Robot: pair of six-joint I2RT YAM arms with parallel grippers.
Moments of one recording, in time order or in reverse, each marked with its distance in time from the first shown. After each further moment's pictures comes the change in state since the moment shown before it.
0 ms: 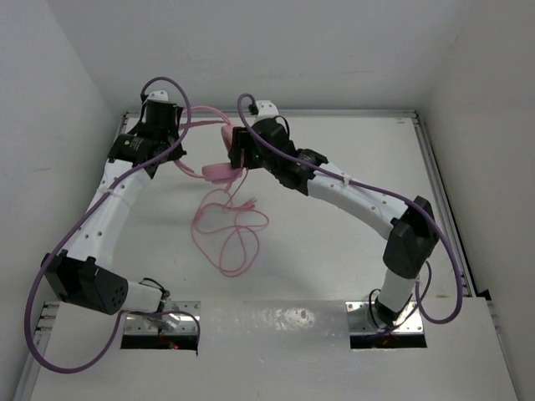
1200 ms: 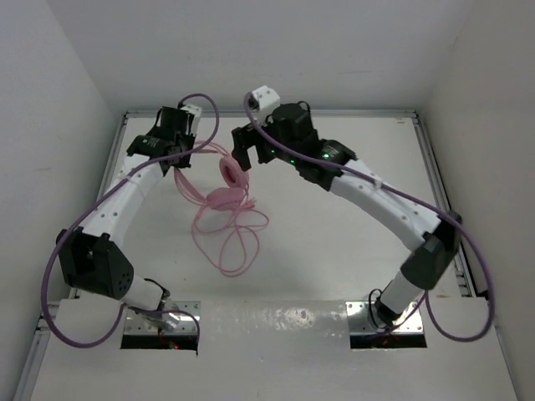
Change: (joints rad) left arm 0.007 0.080 -0.105 0.125 0.089 0.467; right arm -0.024 -0.084 0.071 -0.120 -0.176 -0.357
